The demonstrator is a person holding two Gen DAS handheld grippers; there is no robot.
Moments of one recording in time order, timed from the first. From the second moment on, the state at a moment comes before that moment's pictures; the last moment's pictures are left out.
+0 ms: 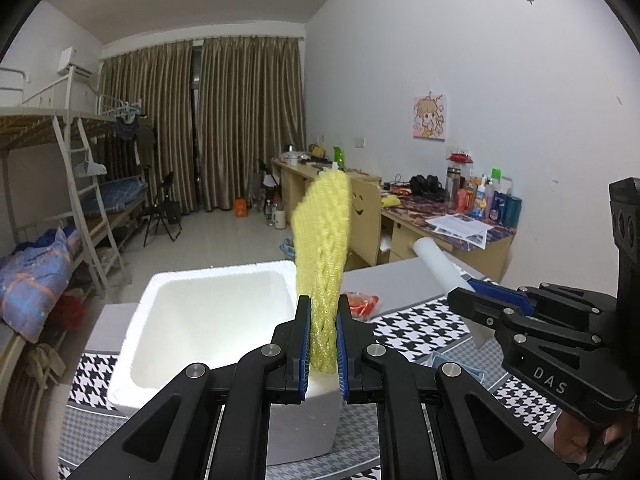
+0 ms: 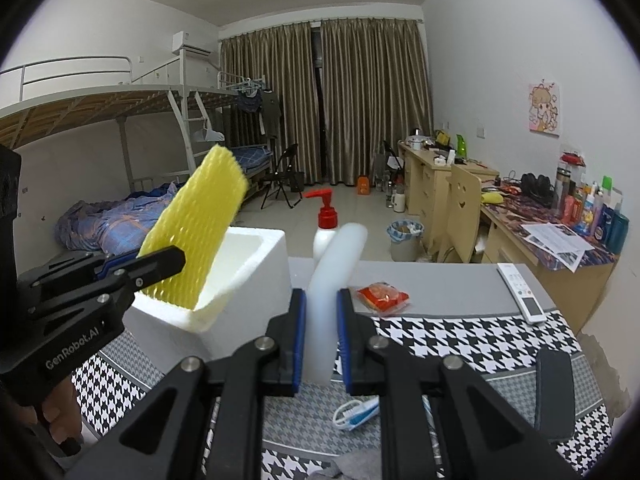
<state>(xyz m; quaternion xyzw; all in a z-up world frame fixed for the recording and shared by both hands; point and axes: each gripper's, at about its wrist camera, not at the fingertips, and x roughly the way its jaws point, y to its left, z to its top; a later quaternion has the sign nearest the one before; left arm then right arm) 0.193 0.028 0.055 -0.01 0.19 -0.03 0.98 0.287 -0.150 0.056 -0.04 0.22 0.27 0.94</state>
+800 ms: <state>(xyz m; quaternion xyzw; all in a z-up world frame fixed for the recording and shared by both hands) 0.199 0.057 0.065 -0.02 0.19 0.03 0.98 0.291 -0.111 0.066 -0.05 0.21 0.32 0.92</state>
